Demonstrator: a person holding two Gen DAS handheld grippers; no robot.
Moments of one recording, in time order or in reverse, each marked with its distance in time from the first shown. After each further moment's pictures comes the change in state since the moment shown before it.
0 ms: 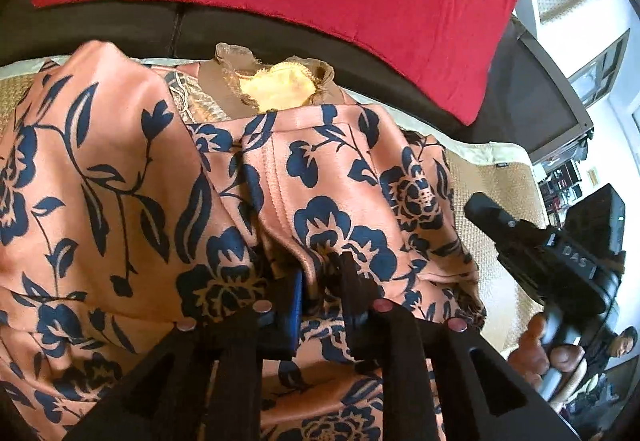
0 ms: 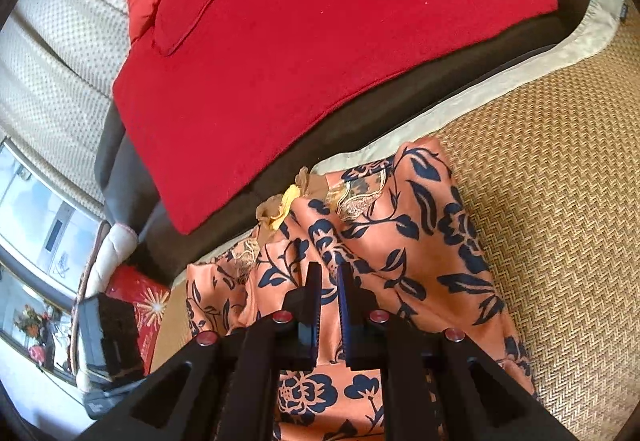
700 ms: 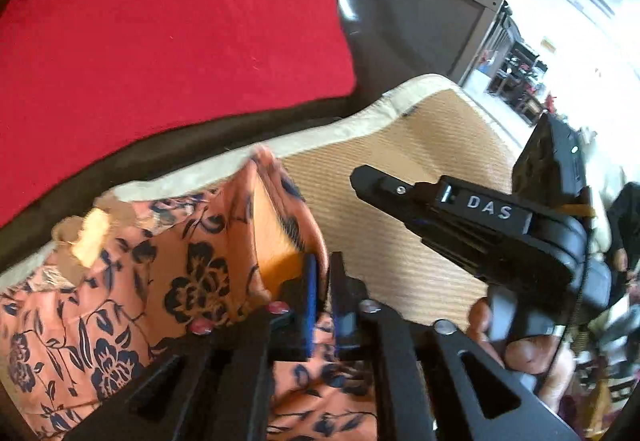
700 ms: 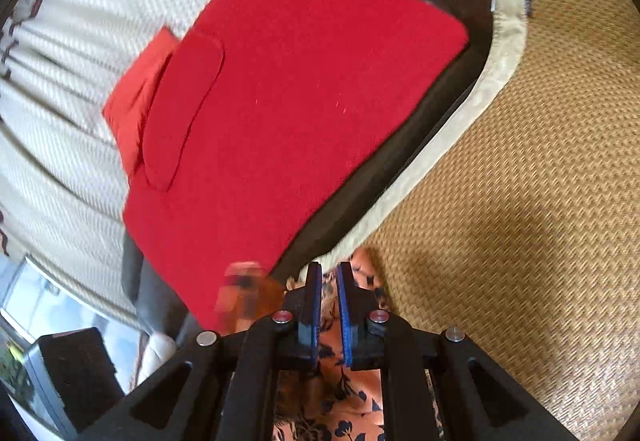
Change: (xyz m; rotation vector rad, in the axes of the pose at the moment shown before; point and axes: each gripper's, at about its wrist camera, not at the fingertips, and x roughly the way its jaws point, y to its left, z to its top) left arm 0.025 -0.214 0.006 0.512 0.001 -0.003; right arm -0.100 -0.084 0.039 0.274 -0.281 0.064
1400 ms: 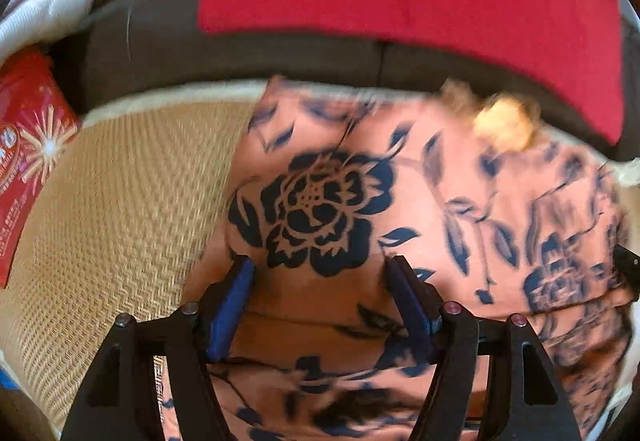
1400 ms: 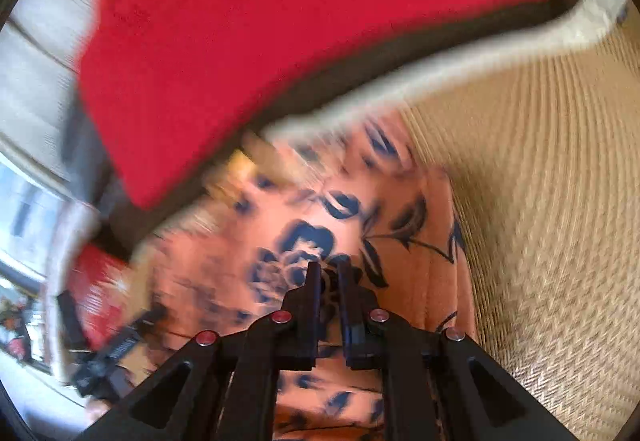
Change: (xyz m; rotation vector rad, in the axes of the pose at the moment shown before) left arm -0.069 0.267 -0.179 -0.516 0.060 0.600; right arm 0.105 0.039 -0.081 -0.302 0.448 -0.279
